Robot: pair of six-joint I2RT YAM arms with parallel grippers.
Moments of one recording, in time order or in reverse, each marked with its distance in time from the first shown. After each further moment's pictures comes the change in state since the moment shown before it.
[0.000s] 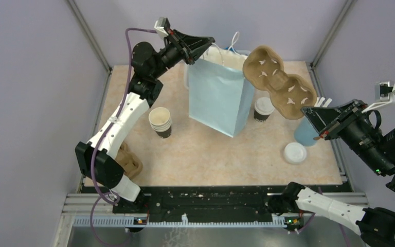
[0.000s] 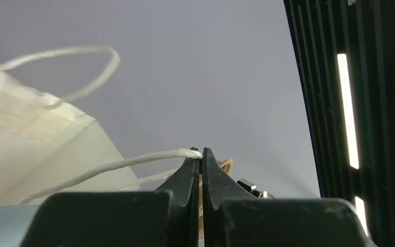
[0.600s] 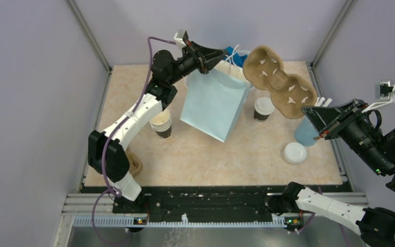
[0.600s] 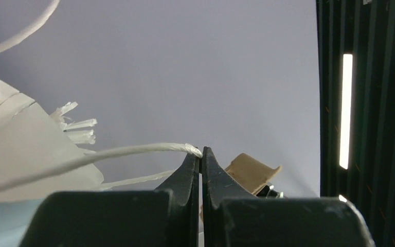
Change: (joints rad) left arm -0.069 0.074 -0.065 0.117 -0.013 -0.039; right arm 0.000 0.000 0.000 0.008 -0.001 -0.022
